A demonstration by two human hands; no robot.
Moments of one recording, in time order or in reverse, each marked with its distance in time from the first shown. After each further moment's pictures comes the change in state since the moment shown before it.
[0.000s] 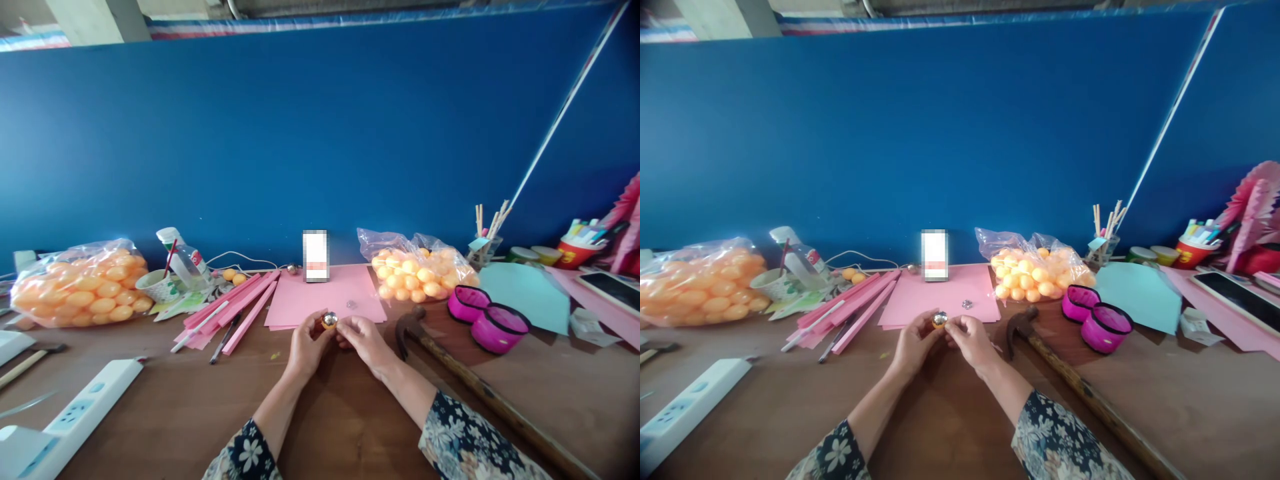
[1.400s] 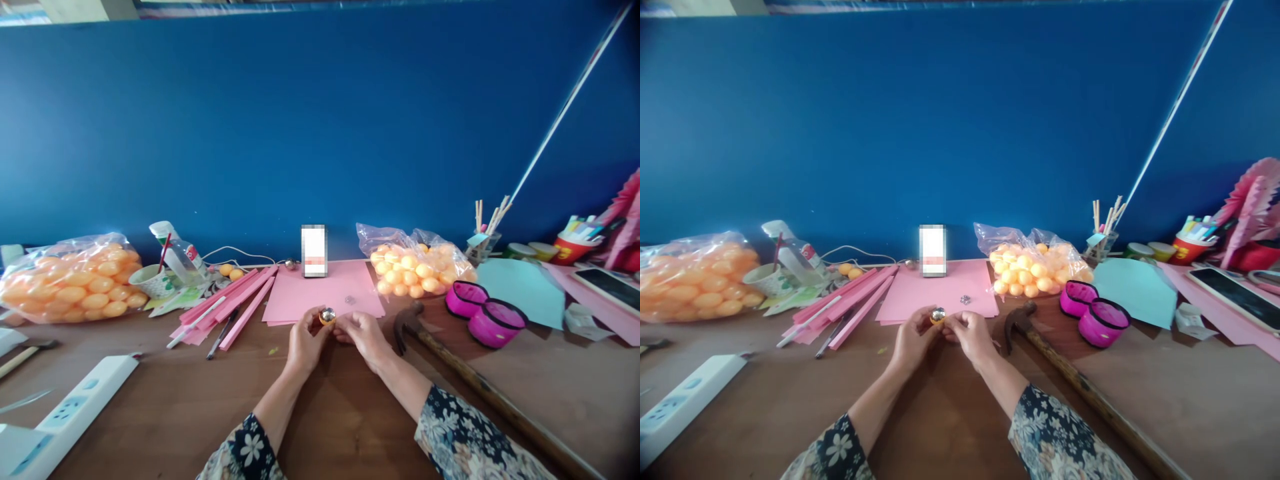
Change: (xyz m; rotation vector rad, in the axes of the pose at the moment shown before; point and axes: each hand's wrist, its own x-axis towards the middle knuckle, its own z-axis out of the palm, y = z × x) left_hand -0.001 0.004 0.003 0.088 0.053 0.016; right_hand 0.001 0.002 0.002 0.097 0.089 0.054
